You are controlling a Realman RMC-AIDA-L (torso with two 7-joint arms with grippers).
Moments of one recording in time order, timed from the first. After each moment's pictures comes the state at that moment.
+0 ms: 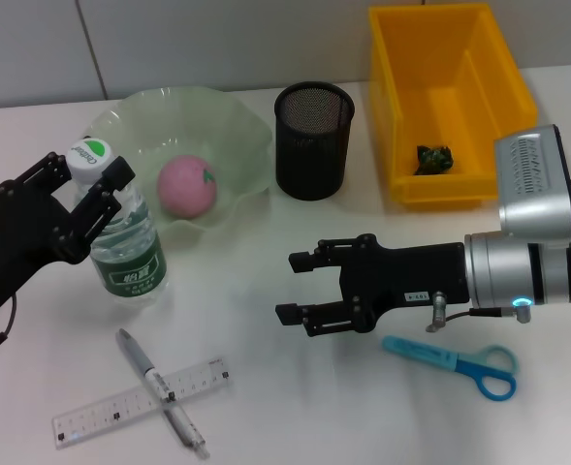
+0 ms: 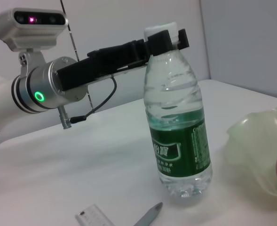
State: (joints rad) left arm -0.43 -2.07 0.67 0.20 1.39 1.62 -0.78; right arm 0.58 2.08 -1.08 -0.50 -1.76 -1.37 1.24
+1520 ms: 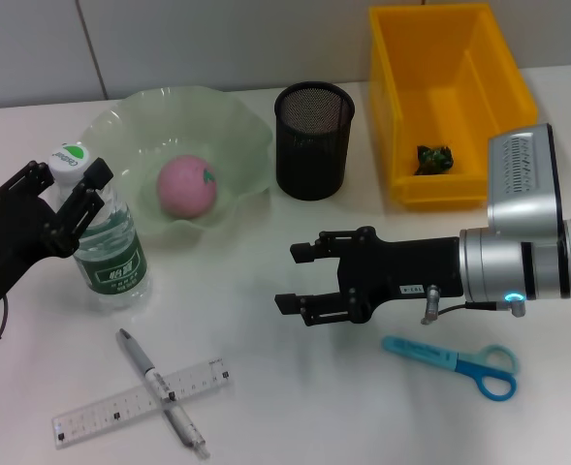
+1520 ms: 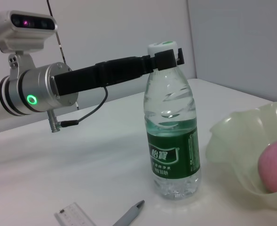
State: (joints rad) left arm -0.43 -2.08 0.63 0.16 1.35 1.51 -0.74; right arm 0.59 2.08 -1.09 -0.48 -1.74 -1.32 1.21
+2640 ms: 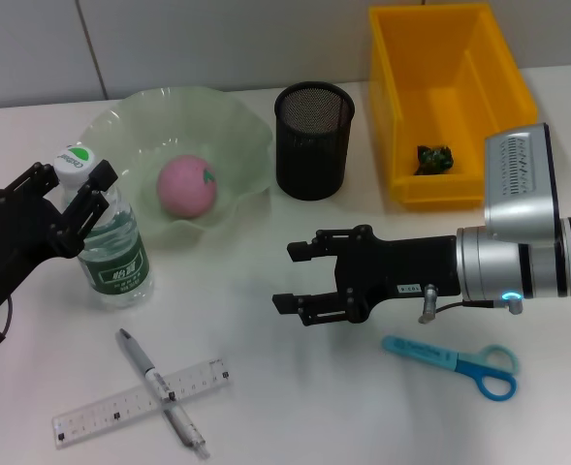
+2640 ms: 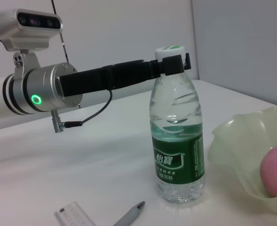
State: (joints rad) left arm -0.43 -2.08 0.63 0.14 1.35 1.50 -0.72; right arm 0.59 2.09 -1.09 -0.48 -1.74 -1.31 1.19
